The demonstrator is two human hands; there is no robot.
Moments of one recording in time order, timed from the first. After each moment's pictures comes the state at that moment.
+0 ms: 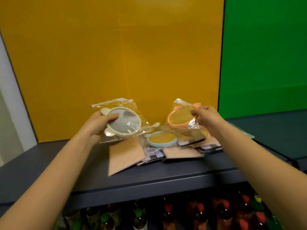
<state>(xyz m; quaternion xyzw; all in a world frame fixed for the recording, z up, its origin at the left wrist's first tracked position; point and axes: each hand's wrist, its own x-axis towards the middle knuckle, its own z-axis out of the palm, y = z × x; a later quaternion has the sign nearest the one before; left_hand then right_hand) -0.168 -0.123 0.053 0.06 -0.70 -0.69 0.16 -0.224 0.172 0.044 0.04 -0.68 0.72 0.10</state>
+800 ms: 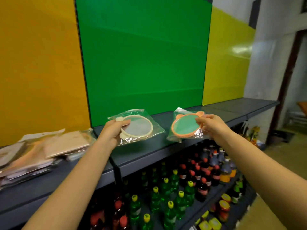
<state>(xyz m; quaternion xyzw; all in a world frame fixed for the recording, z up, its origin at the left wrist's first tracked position) -0.268 0.385 0.010 -0.03 -0.61 -0.79 -0.06 -0.181 0.656 0.016 -0.17 -0.69 0.65 0.26</state>
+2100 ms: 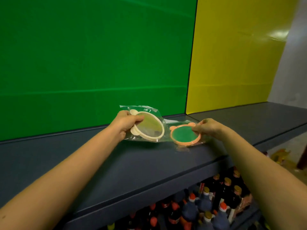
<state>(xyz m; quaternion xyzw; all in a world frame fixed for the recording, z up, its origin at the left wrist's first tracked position) -0.507 0.834 0.012 -0.01 -0.72 -0.69 -0.03 -0.509 1.111 -0.012 -0.16 -0.87 0.46 0.03</state>
